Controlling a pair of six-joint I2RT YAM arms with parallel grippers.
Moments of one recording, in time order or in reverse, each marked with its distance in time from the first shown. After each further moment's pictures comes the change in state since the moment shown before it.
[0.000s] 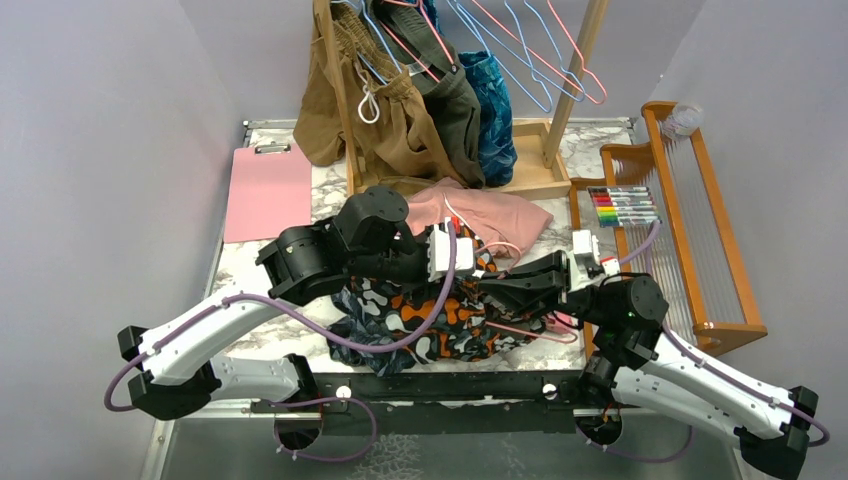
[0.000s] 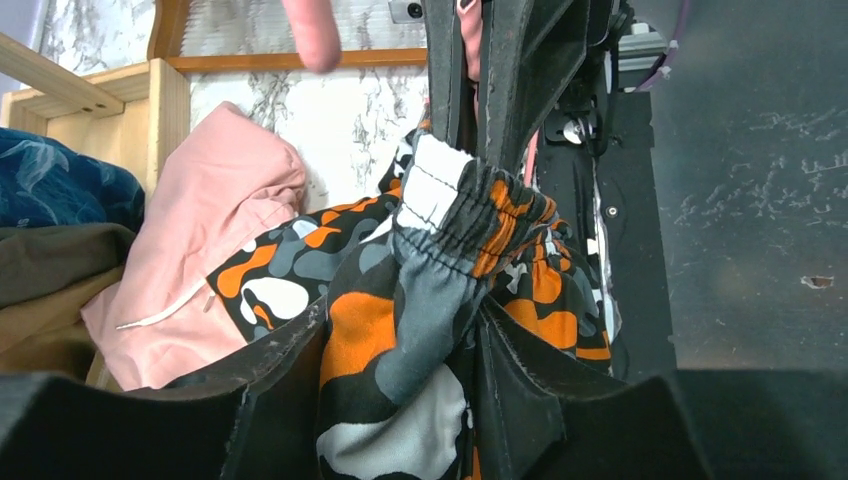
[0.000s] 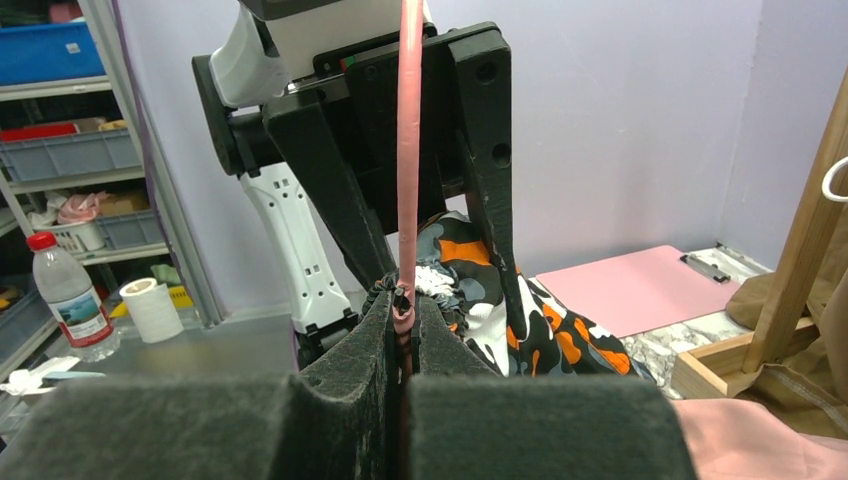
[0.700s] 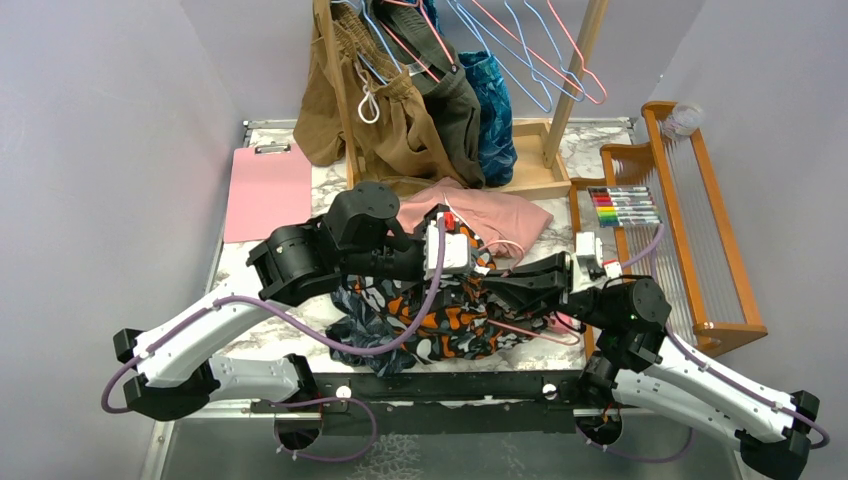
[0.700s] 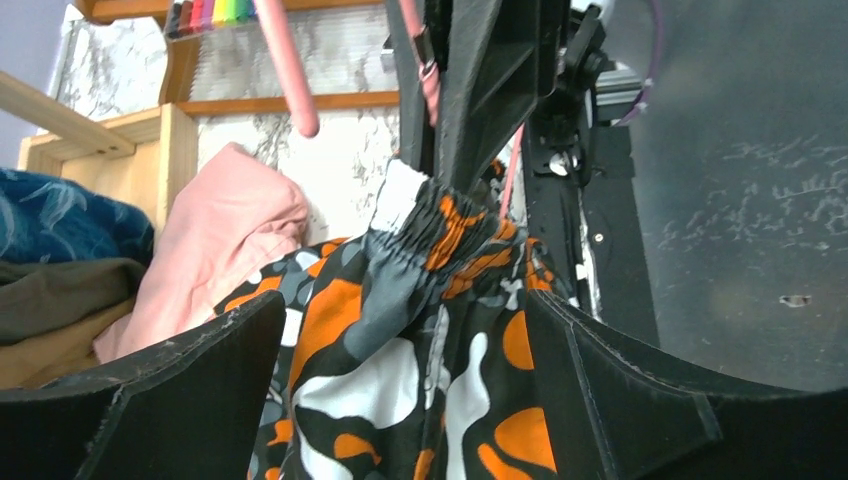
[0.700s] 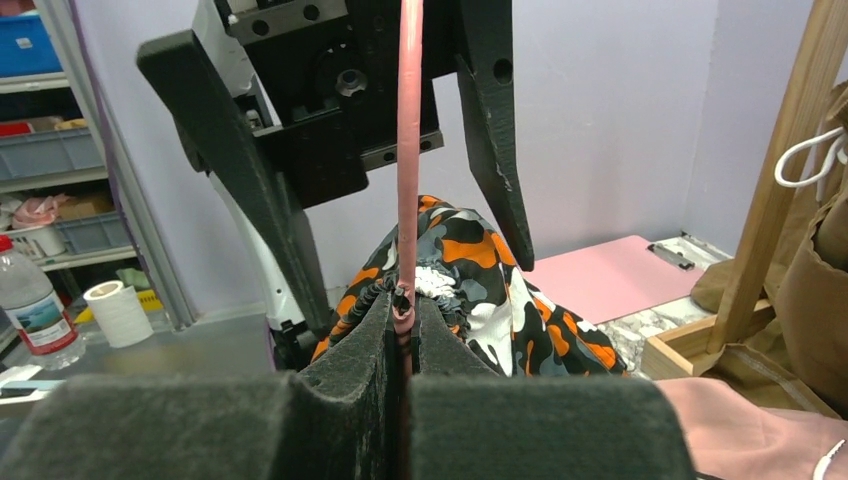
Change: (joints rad) left arm 0.000 0.006 0.051 0.016 0.063 -0.020; right arm 0.000 -0.032 -0.011 -0.046 0.058 -0.045
